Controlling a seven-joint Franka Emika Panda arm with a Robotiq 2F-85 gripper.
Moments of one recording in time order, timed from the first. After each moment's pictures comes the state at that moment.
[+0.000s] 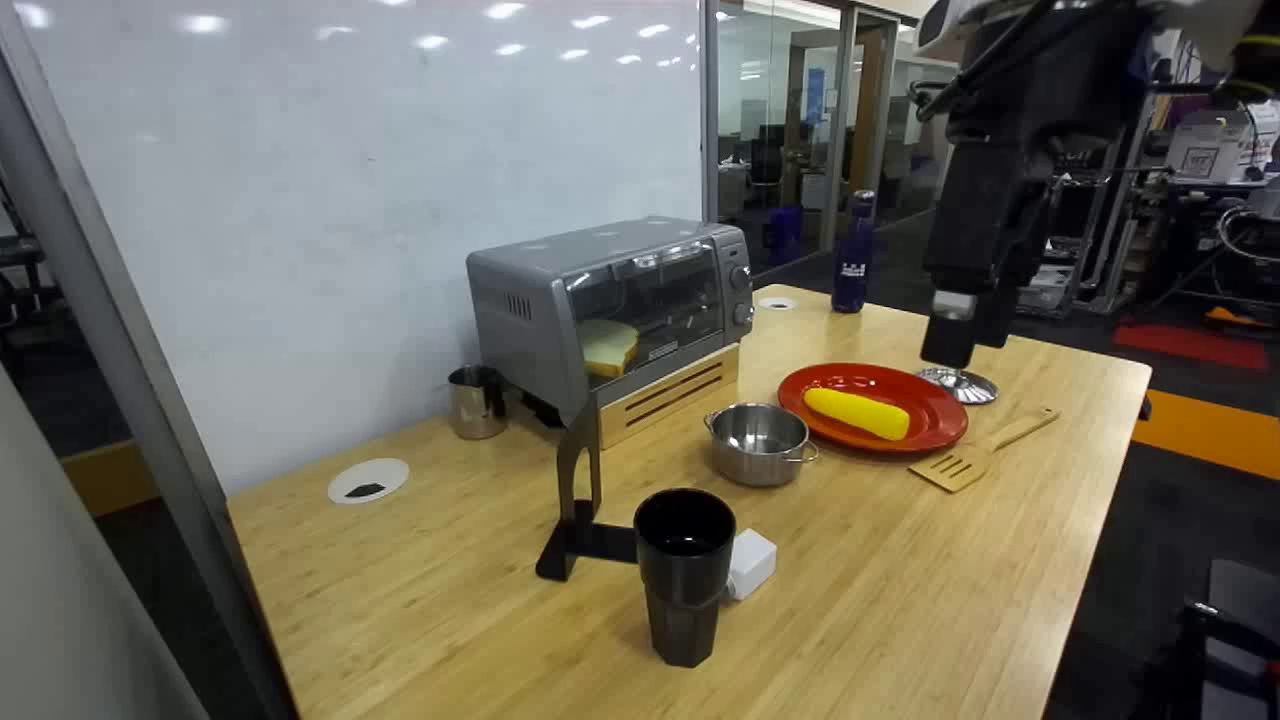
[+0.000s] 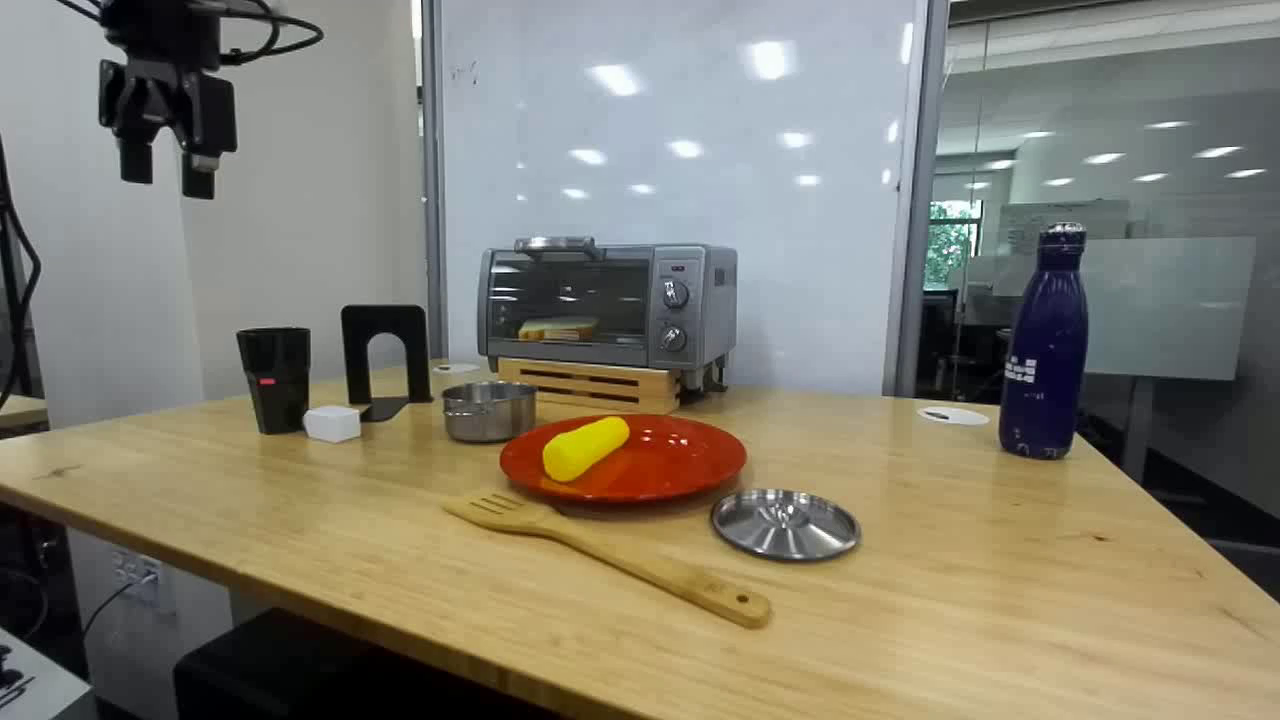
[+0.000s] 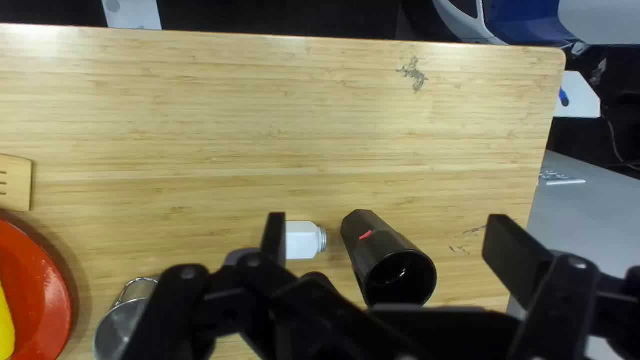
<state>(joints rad) 0.21 -0.47 0.18 -2.43 0.29 2.04 0.19</state>
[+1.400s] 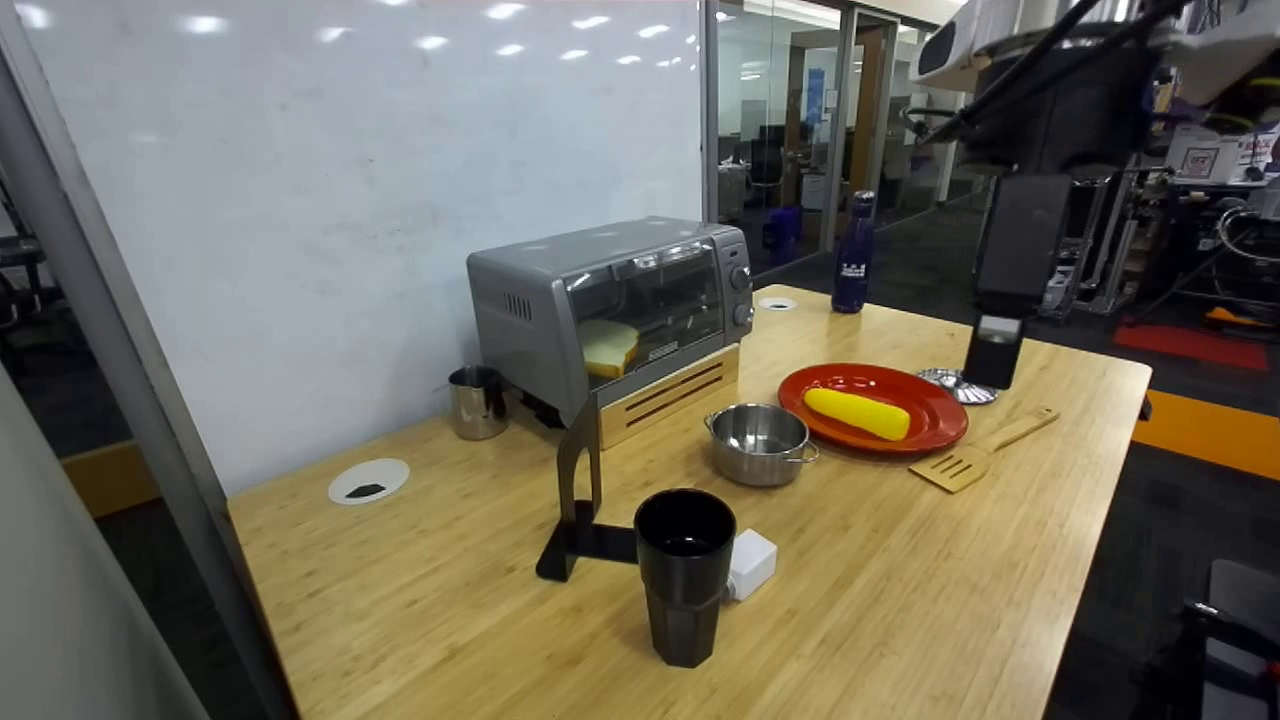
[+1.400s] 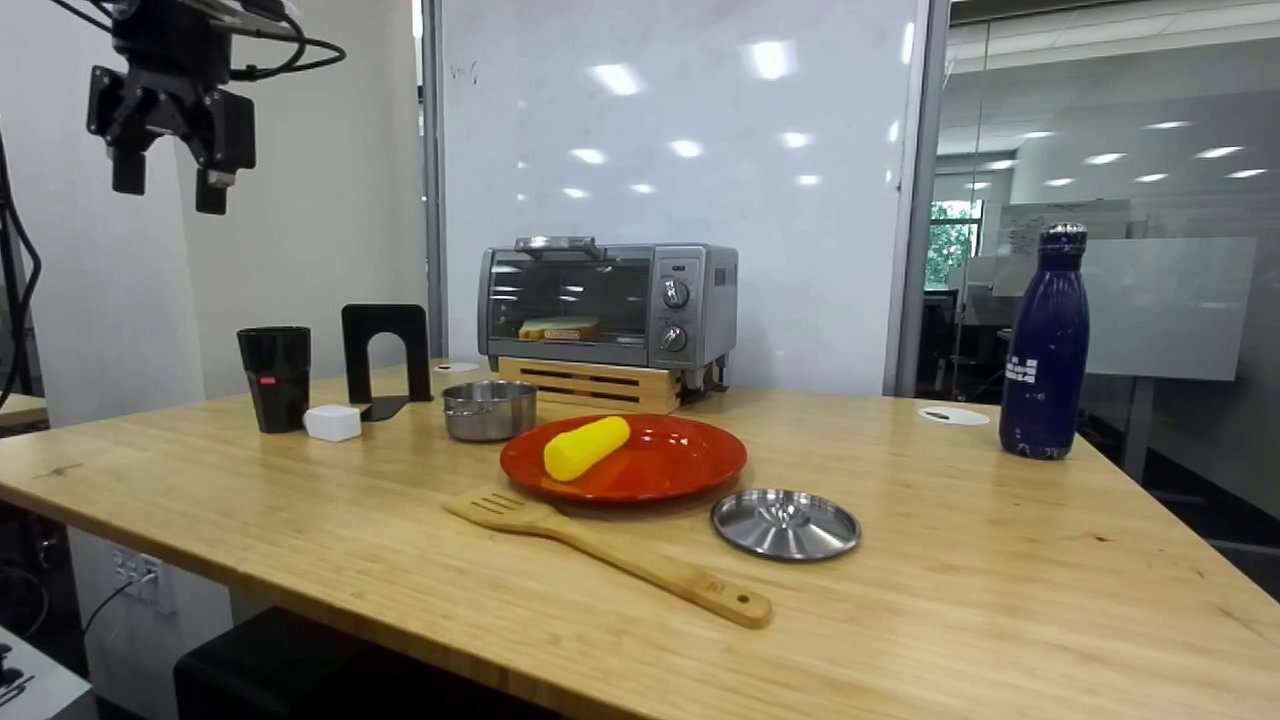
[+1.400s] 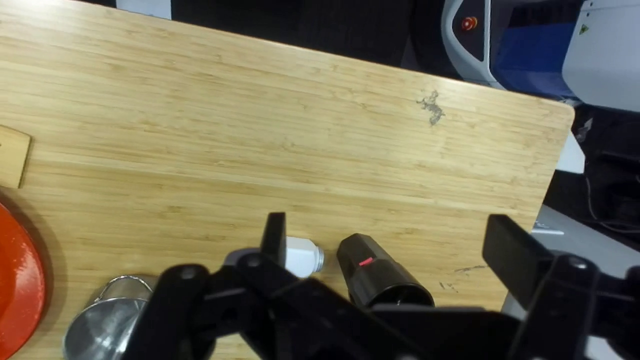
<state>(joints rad) 0.21 -0.48 0.13 -2.47 0.29 2.02 -0.01</state>
